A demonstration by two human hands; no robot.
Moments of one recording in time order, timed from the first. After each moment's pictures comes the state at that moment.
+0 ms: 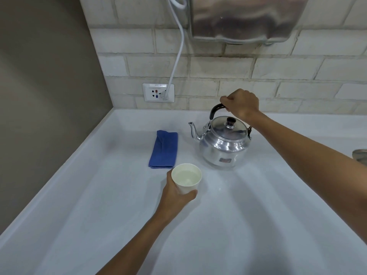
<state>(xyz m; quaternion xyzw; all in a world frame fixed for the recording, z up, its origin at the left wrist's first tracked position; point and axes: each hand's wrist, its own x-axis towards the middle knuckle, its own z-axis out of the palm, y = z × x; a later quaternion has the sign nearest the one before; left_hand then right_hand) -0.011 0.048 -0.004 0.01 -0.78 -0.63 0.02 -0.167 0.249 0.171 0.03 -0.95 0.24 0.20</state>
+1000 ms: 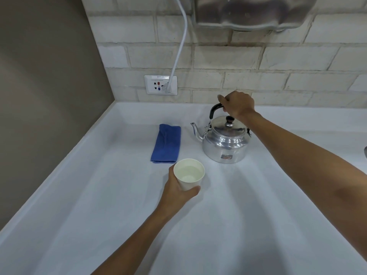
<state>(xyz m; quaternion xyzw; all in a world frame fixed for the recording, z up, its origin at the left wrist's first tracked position) -0.012 0.047 -0.004 0.01 -0.79 -0.62 0.01 -0.195 0.238 0.137 0.01 -0.97 0.17 0.16</state>
